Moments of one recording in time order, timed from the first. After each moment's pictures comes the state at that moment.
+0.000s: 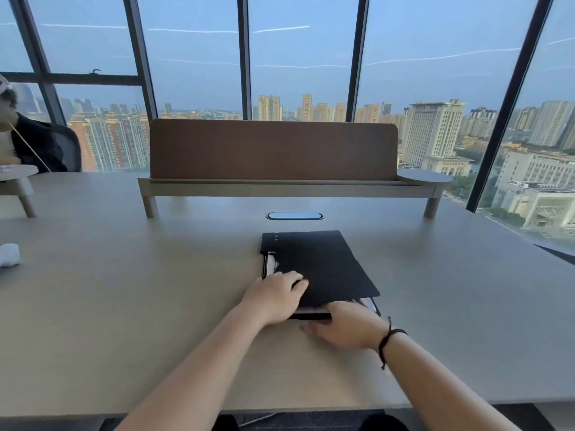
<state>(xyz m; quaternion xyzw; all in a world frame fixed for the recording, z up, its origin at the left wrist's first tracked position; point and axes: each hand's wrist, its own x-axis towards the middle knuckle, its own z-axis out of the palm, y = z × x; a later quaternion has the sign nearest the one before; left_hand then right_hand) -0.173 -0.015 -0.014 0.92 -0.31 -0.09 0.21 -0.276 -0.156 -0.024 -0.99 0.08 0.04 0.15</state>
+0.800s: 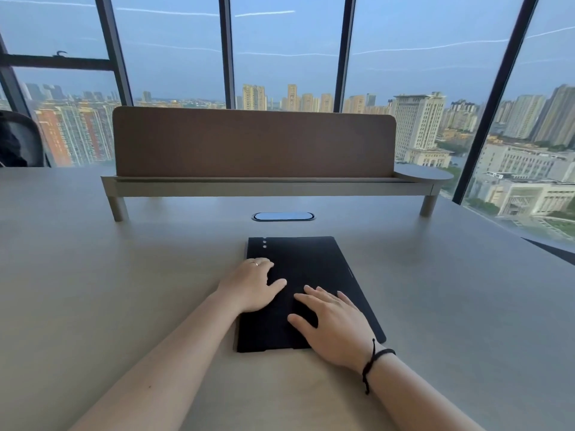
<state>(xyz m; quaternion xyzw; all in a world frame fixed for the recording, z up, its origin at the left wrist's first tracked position) -0.059 -0.034 -0.038 0.93 -0.33 -0.03 0.13 -0.220 -0.170 -0.057 -0.98 0.10 -0.07 0.14</state>
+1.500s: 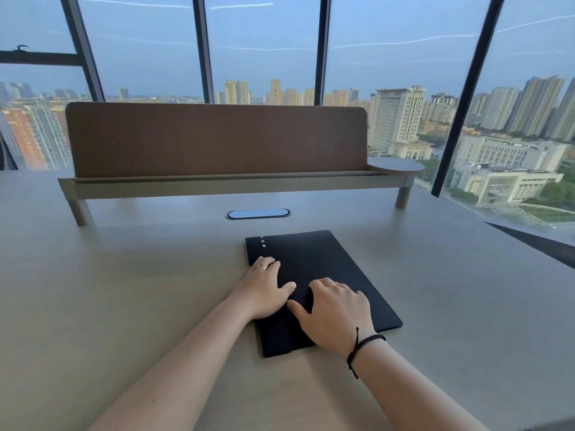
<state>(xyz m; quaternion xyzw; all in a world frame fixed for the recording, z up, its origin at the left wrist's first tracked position) -0.089 -0.105 -0.057 0.91 -0.35 -0.06 0.21 -0.236 -0.202 -0.041 -0.97 0.23 -0.10 0.05</state>
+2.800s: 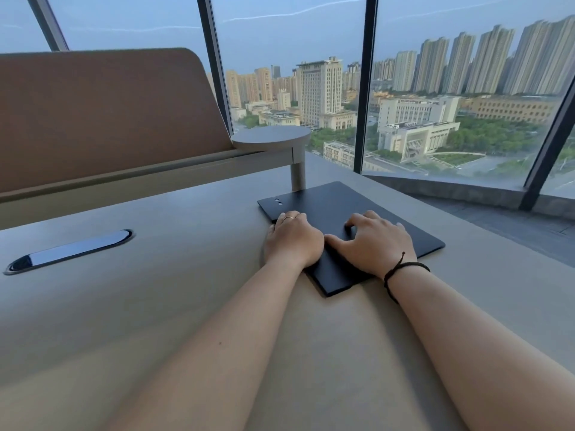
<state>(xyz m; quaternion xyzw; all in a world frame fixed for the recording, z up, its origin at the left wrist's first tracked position) -0.121 -0.510 -0.055 0.87 -0.41 -0.05 0.25 -0.250 -0.588 -0.050 -0.89 0.43 -0.16 0.10</state>
